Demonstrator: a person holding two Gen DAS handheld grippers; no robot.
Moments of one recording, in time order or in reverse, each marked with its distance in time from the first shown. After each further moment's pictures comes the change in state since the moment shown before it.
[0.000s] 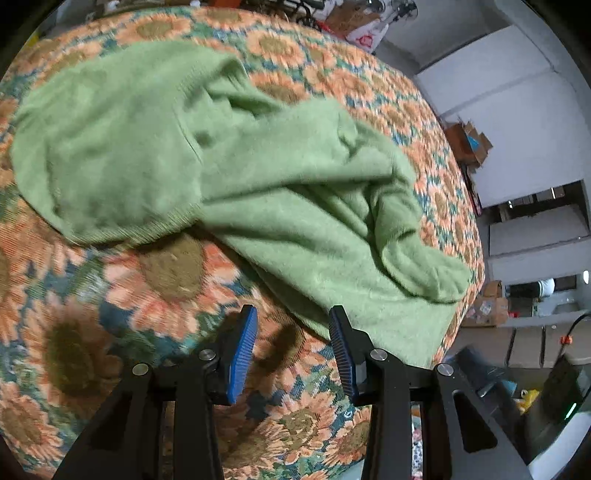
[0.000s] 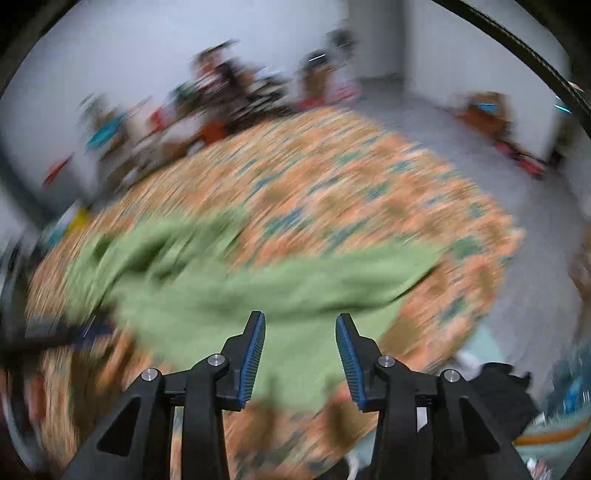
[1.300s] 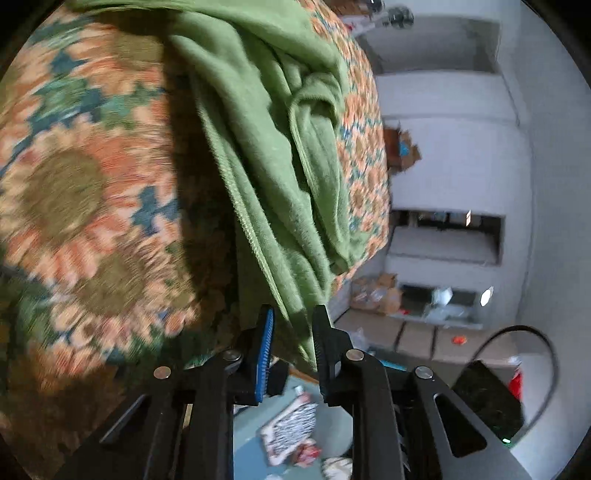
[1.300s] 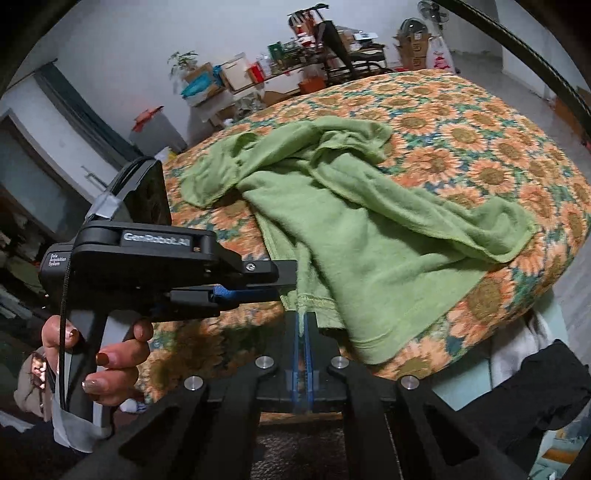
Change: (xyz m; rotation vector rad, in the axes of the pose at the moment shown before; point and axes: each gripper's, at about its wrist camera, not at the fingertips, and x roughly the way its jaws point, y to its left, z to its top) left arm -0.014 0.028 -0.107 -0.229 0.102 -0.478; right arm -0.041 0.065 -0.076 -0.073 0.082 0.315
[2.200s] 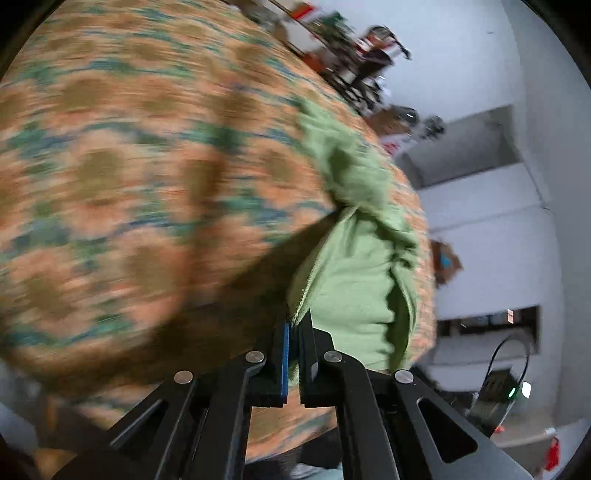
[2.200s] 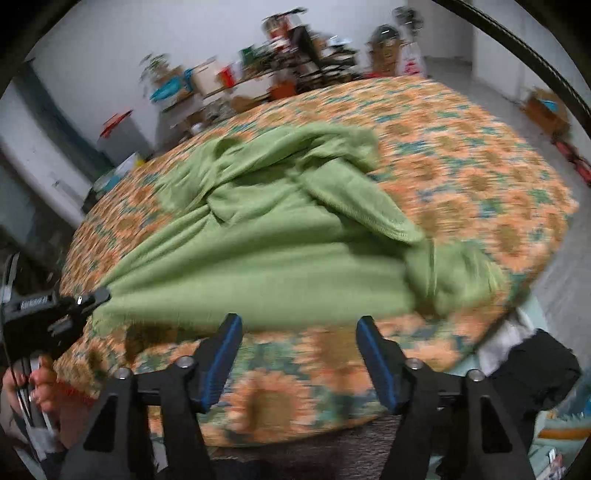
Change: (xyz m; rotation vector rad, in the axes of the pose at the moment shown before) left arm -0.221 0.113 -0.062 -0.069 -0.484 0.236; right arm 0.028 0.050 0.007 -0.001 0.012 -0.116
